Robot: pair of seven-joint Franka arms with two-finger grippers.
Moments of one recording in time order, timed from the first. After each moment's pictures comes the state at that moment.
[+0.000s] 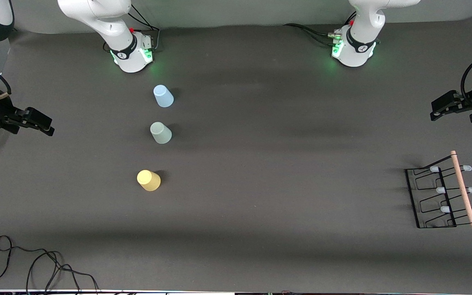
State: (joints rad) left arm -0.03 -0.01 0.03 -1.61 0.01 1.60 0.08; right arm 0.04 0.03 0.00 -1.56 -0.03 1.63 0.13
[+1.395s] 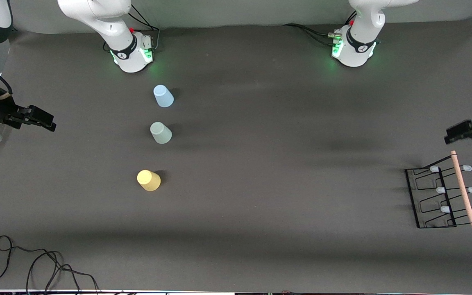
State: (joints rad) left arm 0.10 0.14 0.04 -1.63 0.01 1.77 0.08; right arm 0.03 0.04 0.00 -1.55 -0.03 1.55 0.14
